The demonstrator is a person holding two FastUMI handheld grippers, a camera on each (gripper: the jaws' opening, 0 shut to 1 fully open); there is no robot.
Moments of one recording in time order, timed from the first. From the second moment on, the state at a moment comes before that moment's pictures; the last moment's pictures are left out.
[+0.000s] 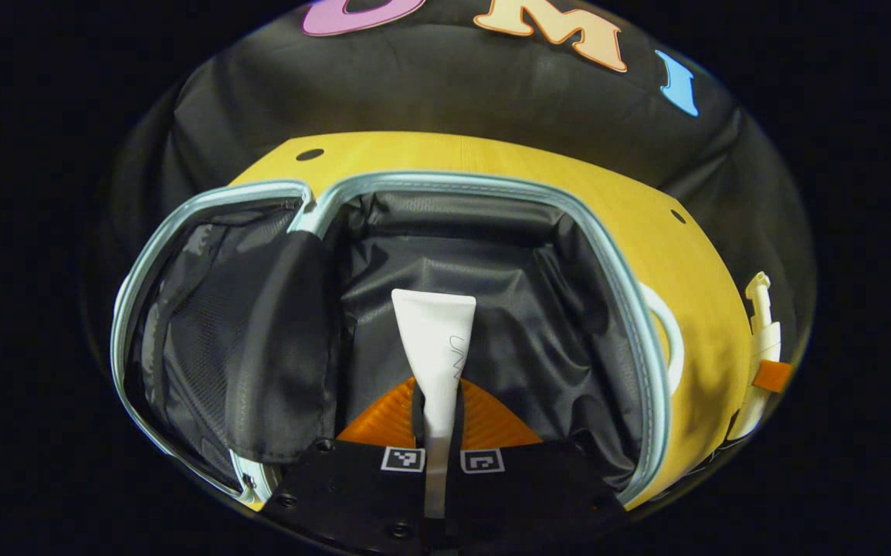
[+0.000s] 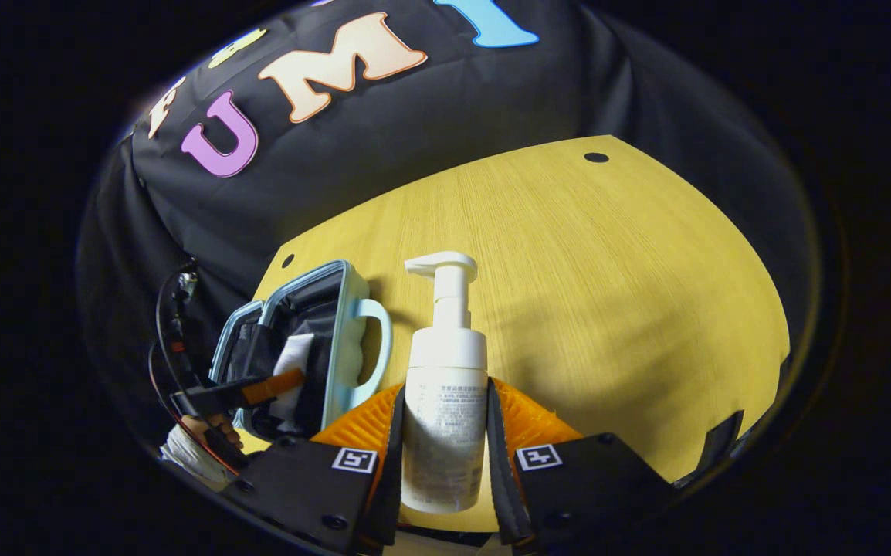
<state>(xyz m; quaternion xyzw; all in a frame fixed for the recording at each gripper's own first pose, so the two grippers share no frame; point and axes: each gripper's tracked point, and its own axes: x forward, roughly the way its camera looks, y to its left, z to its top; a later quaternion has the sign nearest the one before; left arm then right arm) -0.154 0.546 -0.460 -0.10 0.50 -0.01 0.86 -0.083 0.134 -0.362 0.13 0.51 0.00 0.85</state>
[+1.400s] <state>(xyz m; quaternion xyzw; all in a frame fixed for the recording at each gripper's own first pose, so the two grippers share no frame) -0.184 0.859 -0.364 -0.10 0.36 0.16 0.91 -0.073 0.326 -0.480 0.03 0.59 0.03 0.80</state>
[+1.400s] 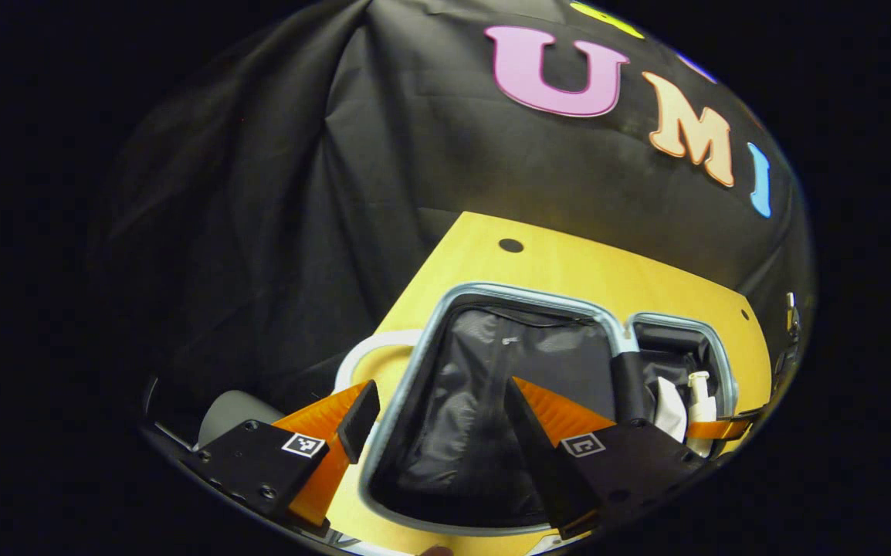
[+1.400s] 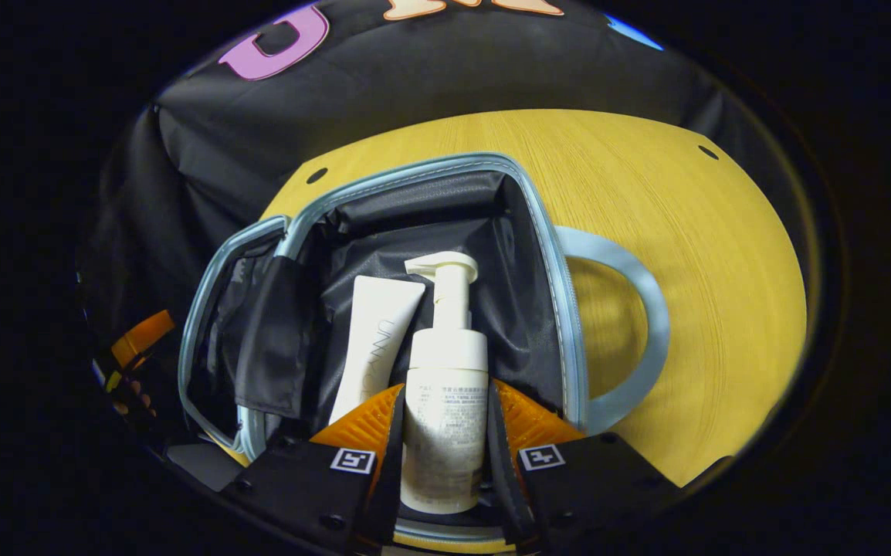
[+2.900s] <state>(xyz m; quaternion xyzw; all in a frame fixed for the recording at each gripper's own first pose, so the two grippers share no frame) -0.174 0.952 -0.473 -0.14 0.46 0.16 0.86 -0.029 0.280 -0.387 0.07 0.49 0.03 0.87</state>
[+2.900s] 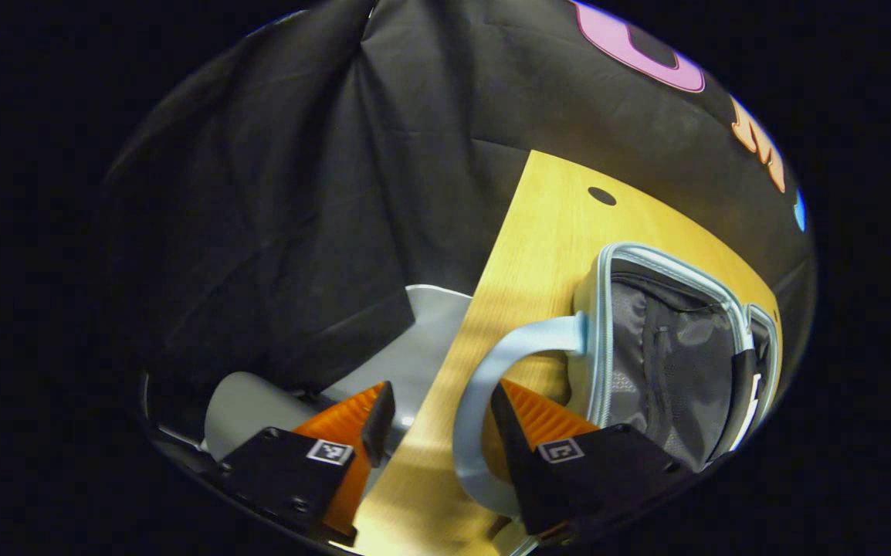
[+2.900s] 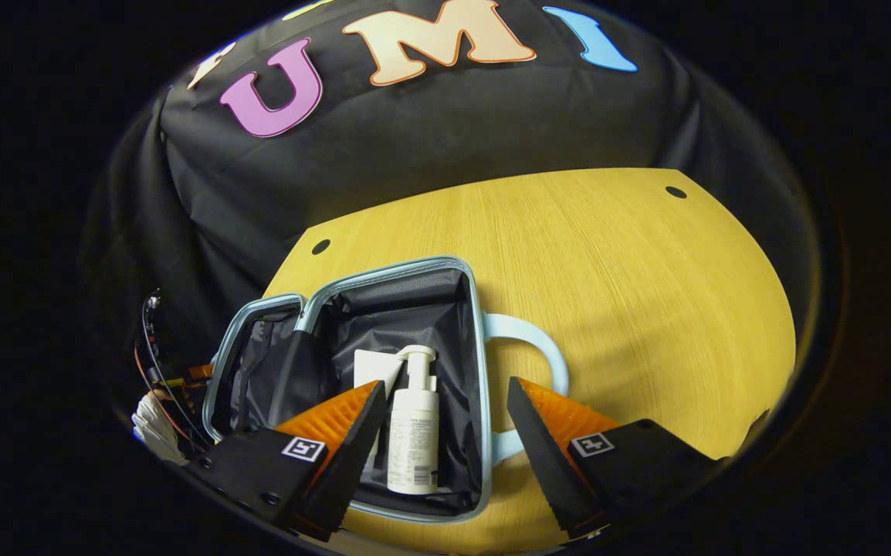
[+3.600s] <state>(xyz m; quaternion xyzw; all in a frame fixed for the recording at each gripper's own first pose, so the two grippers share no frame) -0.166 0.922 -0.350 -0.08 0.44 0.14 0.89 -0.027 0.234 -0.381 0.08 0.47 0.03 0.88</state>
